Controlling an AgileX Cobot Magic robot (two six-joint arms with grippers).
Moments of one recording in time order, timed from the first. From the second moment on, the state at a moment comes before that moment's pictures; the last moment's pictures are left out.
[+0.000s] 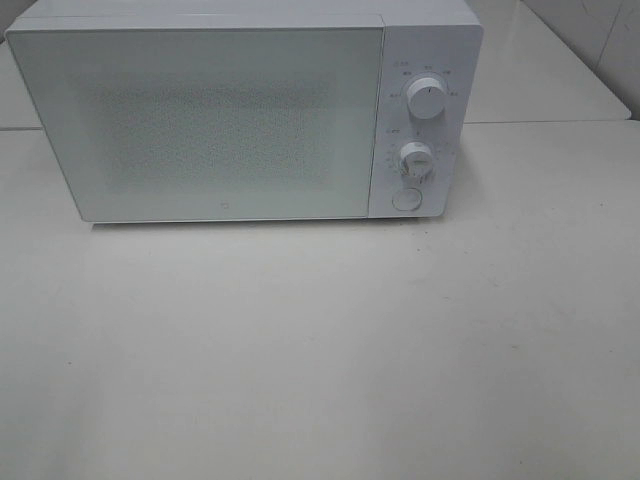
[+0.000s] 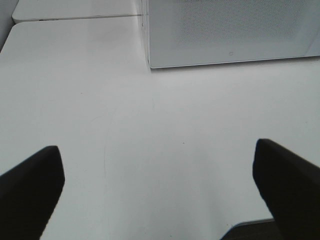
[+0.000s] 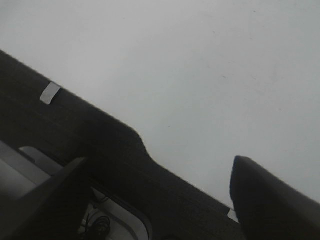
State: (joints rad) left arm -0.01 0.00 -0.52 -0.13 1.07 0.10; right arm 0.51 0.38 -0.65 0.05 1.18 0.03
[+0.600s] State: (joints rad) left arm -0.01 0.00 -0.52 -0.13 1.07 0.10; right arm 0.18 0.08 -0.65 -0.06 1.15 0.03
